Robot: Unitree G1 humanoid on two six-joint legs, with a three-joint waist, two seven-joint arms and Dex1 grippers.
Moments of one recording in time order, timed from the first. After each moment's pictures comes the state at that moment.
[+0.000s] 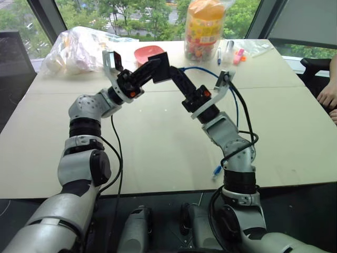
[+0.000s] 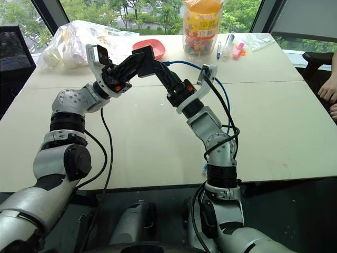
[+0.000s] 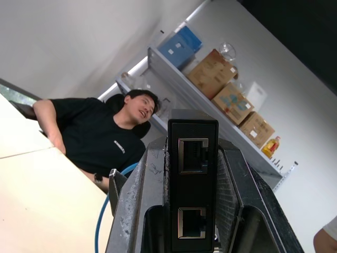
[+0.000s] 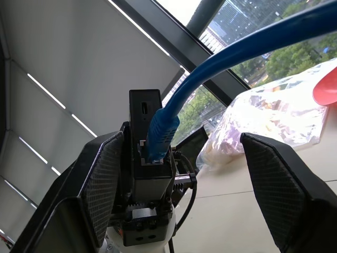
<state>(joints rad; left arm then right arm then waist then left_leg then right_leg) -1.11 0.29 0.41 0.82 -0.69 0.92 -1.26 -0.60 0.06 -0.16 -0.09 1.00 0.60 0.23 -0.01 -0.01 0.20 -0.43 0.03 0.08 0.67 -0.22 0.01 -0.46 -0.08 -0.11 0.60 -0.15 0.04</state>
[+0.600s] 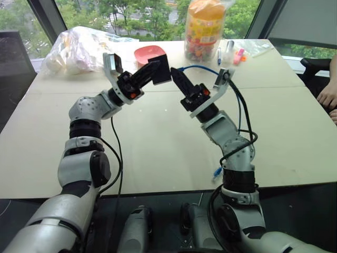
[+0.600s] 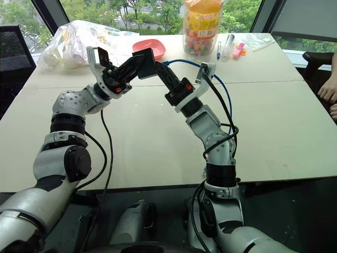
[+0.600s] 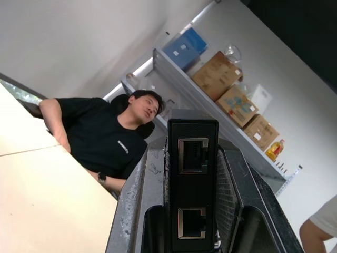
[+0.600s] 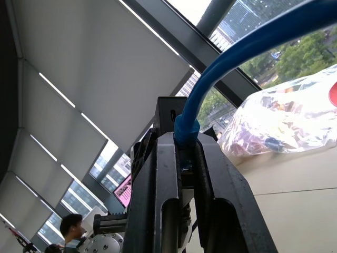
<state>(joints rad) -1.09 0.30 0.41 0.82 -0.70 0.91 -1.23 -0.62 0.06 -0.17 -0.08 1.01 0.60 0.25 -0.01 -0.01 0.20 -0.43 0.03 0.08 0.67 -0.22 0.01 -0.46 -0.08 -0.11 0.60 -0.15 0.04</state>
